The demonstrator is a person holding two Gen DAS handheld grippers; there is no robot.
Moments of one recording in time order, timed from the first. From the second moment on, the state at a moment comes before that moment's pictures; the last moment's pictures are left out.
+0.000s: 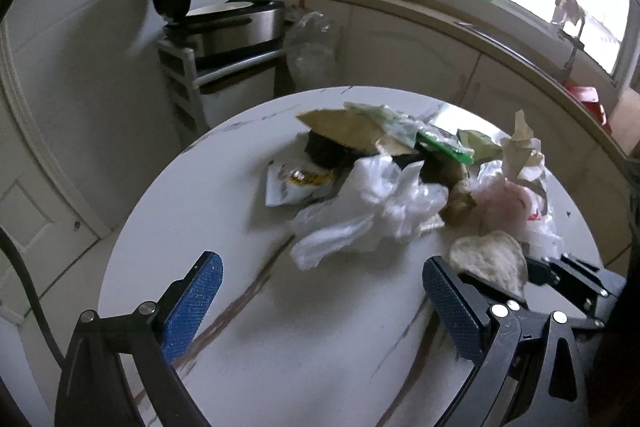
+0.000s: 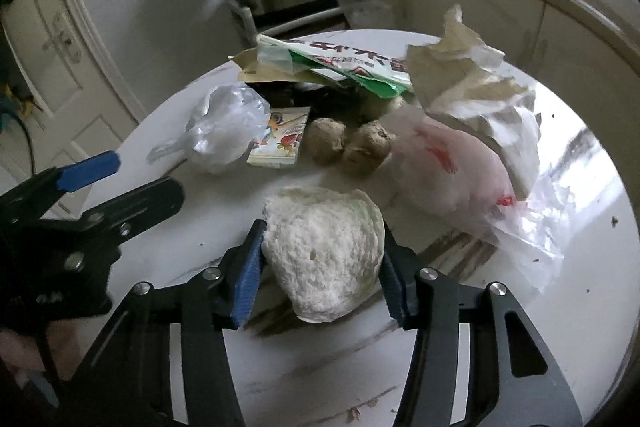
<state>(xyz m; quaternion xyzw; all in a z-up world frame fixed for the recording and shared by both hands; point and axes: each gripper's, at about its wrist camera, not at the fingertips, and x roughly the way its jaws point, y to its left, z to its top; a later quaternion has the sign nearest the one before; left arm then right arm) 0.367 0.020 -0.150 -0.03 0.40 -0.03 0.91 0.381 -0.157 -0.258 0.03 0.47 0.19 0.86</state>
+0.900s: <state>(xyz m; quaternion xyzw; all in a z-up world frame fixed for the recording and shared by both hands) 0.395 0.029 -0.169 -0.08 0.41 -0.07 0.91 0.374 -0.191 -0.249 0.06 0.46 0.20 0.86</state>
